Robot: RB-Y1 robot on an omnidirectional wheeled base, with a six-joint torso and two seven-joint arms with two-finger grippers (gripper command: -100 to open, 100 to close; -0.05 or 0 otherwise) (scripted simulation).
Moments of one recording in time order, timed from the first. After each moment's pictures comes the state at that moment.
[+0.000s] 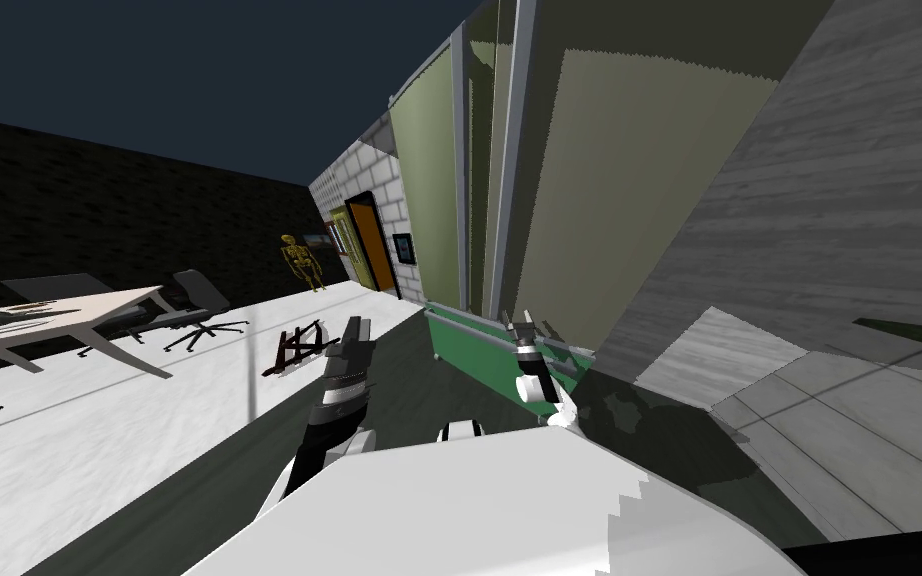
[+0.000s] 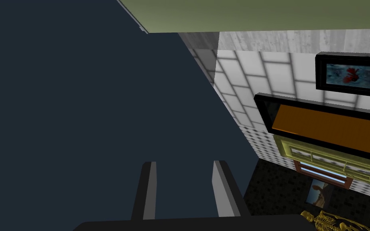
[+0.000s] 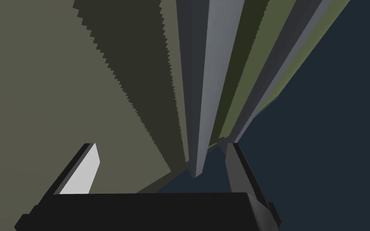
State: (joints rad) left arm 0.51 0.01 -0.05 -2.22 -0.06 -0.58 0.00; right arm 0.04 -0.15 0.01 -1.48 -0.17 -0.75 1.51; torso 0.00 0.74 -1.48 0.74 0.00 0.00
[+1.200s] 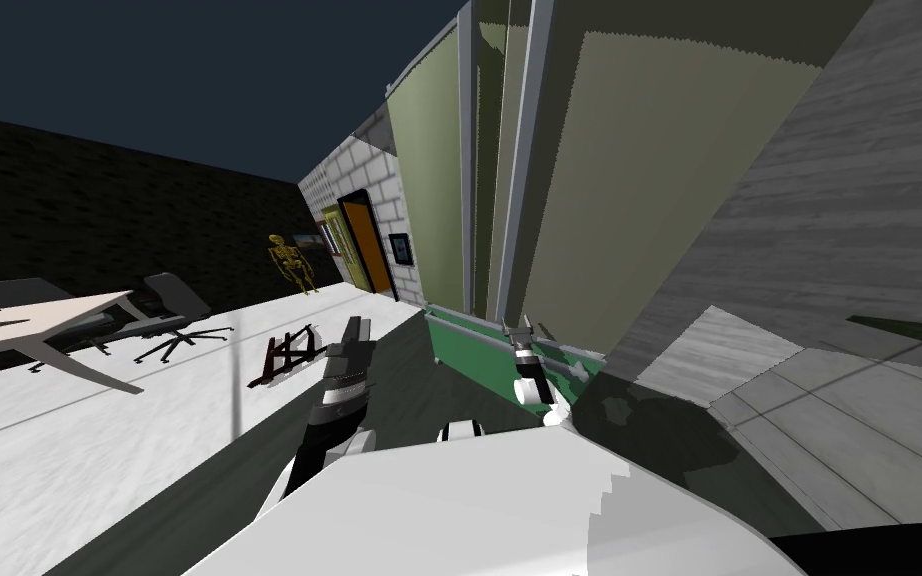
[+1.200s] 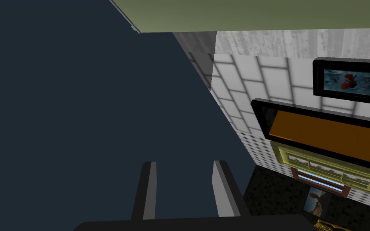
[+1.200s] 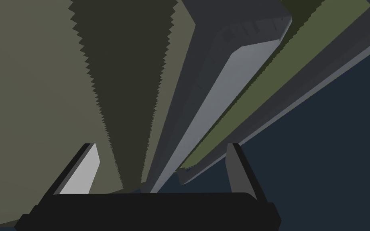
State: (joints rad) left arm 0.51 0.01 -0.05 -2.22 -0.06 -0.58 0.00; right arm -0.02 -0.14 0.00 -1.28 -0.18 -0.82 1.83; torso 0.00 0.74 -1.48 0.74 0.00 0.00
